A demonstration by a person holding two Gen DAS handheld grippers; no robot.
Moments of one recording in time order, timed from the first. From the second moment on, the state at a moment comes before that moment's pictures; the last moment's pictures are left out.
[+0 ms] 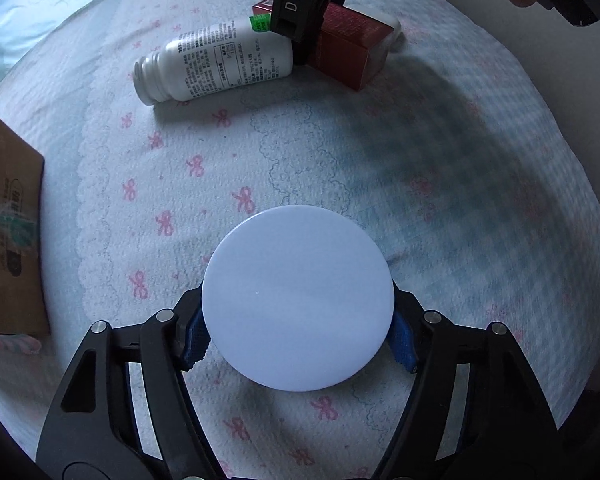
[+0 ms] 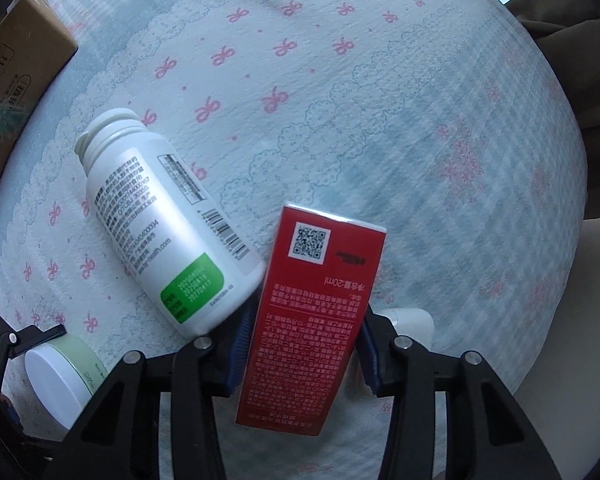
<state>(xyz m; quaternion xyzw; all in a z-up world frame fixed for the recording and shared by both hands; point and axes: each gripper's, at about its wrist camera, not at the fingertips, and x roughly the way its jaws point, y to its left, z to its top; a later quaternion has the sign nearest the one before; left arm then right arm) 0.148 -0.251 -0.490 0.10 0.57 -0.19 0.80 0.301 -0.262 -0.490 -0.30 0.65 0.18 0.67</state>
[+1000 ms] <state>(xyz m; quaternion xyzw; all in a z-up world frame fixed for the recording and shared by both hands) 0.163 -0.147 -0.284 0.00 0.52 -0.16 0.84 0.268 -0.266 -0.281 -0.19 0.60 0.16 0.76</state>
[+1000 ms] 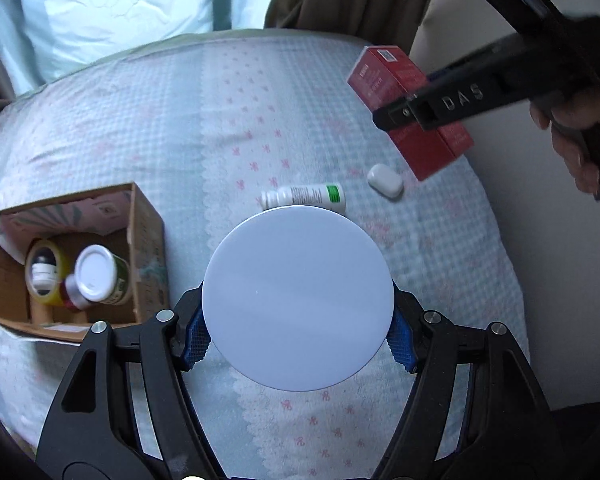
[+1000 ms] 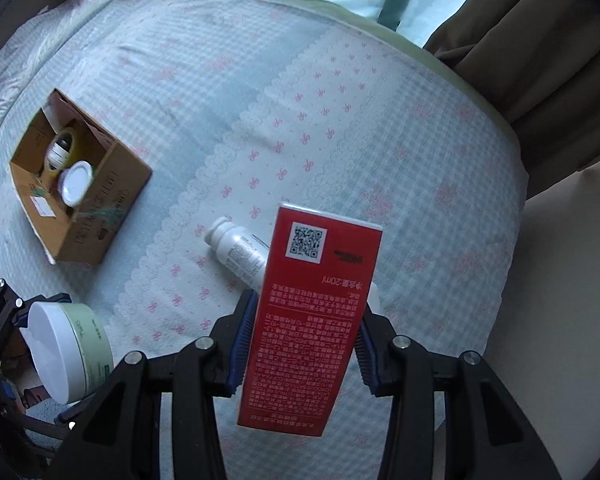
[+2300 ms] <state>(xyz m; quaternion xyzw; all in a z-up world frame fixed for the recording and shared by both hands) 0.246 0.204 -0.390 0.06 0.60 -0.12 0.79 0.277 0.056 -0.401 0.06 0.70 0.12 0.70</state>
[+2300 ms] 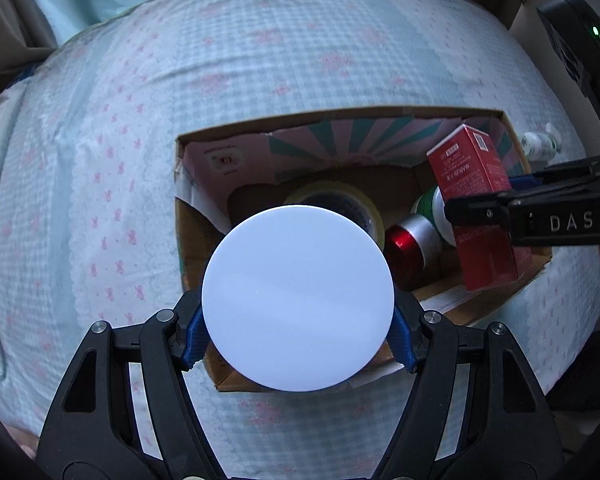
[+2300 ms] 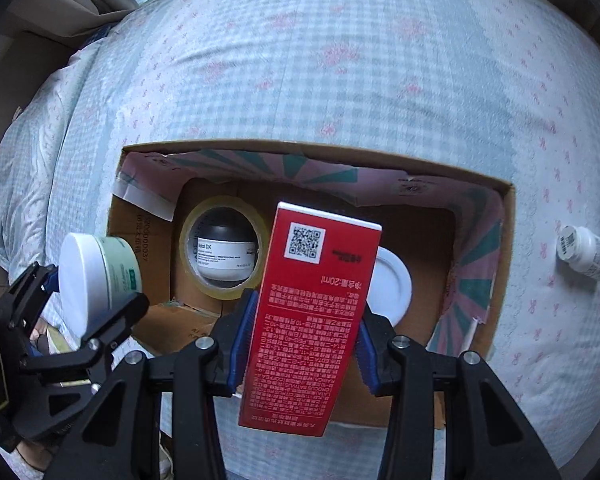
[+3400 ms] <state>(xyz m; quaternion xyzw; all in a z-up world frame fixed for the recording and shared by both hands) 0.242 0.190 -0.374 0.10 0.61 -0.14 0.77 0.292 0.048 -0.396 0.06 0.71 0.09 0.70</state>
